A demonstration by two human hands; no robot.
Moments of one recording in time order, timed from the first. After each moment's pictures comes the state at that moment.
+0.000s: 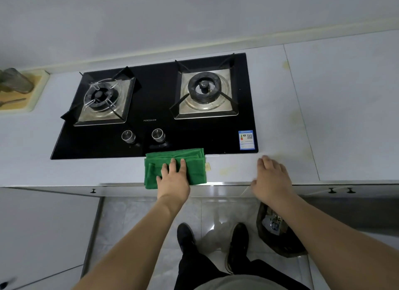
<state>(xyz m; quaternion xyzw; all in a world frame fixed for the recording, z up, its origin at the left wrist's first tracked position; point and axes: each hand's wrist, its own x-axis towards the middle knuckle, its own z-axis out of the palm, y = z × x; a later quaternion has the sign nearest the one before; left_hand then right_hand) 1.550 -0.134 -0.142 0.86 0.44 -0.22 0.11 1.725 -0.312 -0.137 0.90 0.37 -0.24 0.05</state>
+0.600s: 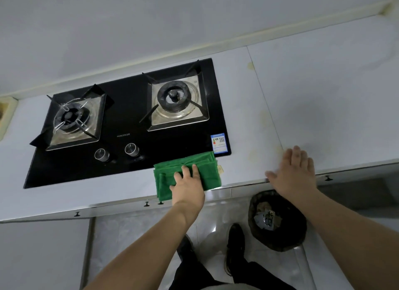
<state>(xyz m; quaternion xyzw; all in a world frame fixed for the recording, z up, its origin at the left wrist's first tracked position) 1.626 -0.205 -0.137 0.89 0.37 -0.27 0.08 1.795 -0.392 -0.144 0.95 0.19 -0.25 0.07</state>
